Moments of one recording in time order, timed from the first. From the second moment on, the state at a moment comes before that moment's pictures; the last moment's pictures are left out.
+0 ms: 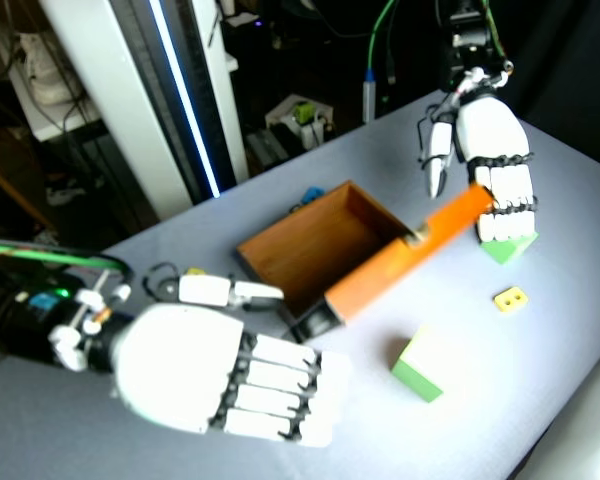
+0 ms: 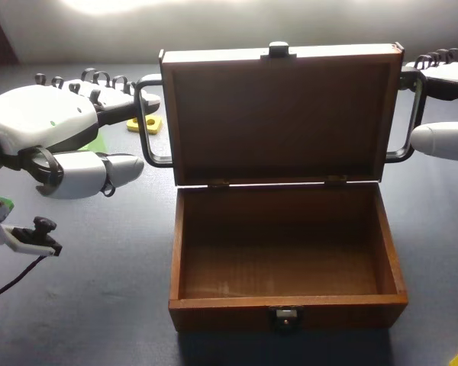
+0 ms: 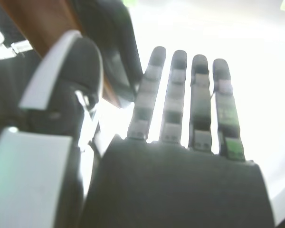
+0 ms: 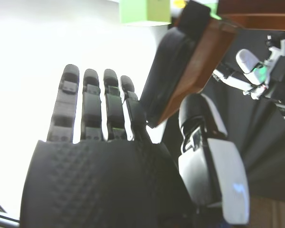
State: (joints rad) left arm 0.81 -0.92 1.14 0.04 -0.60 0.69; right arm -0.95 -0.98 1.32 -0.16 0.82 -0.27
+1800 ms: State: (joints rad) left arm 1.00 -0.86 1.01 -0.03 -0.85 0.67; right arm -1.10 -0.96 1.22 -0.11 0.98 -0.27
